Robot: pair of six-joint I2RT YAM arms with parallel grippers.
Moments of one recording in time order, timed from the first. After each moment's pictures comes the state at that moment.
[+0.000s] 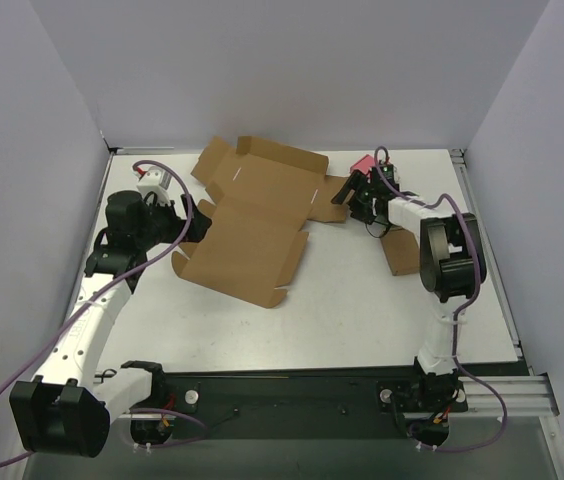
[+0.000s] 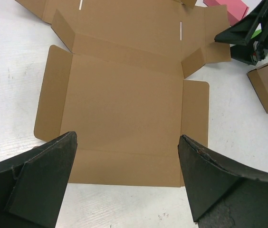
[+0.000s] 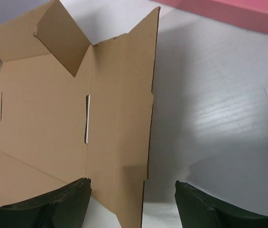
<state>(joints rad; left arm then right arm) -0.11 1.07 0.92 -0.27 0.30 -0.24 0.18 2.02 1.31 -0.05 -0.14 0.70</state>
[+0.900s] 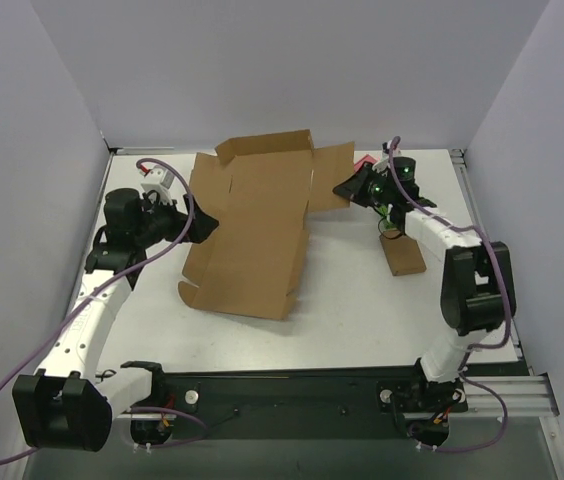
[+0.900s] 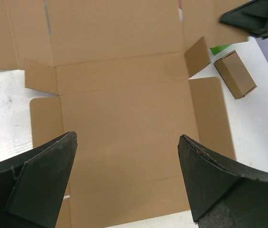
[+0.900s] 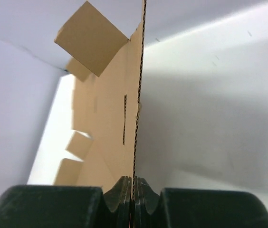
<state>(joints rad) -0.09 1.10 0.92 -0.23 0.48 -0.25 0.17 1.81 1.16 0.18 -0.43 0.60</state>
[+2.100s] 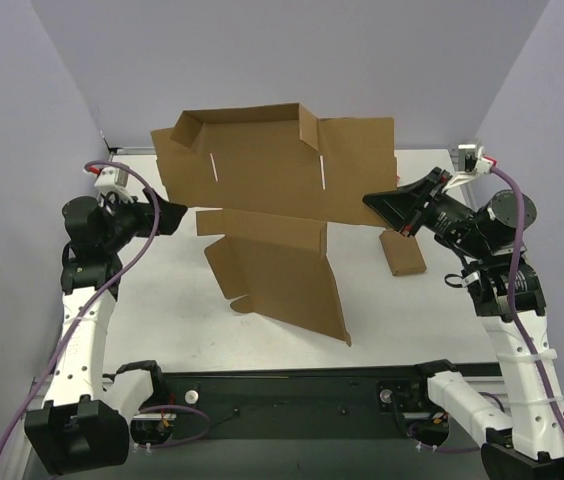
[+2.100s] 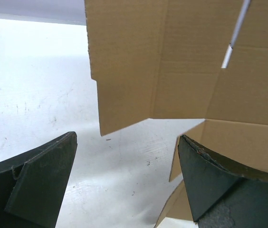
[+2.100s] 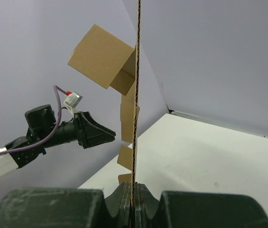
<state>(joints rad) 0.14 0.98 0.89 -0.13 0.56 -0.31 0.18 0.88 1.18 -0.21 -0.69 0.47</state>
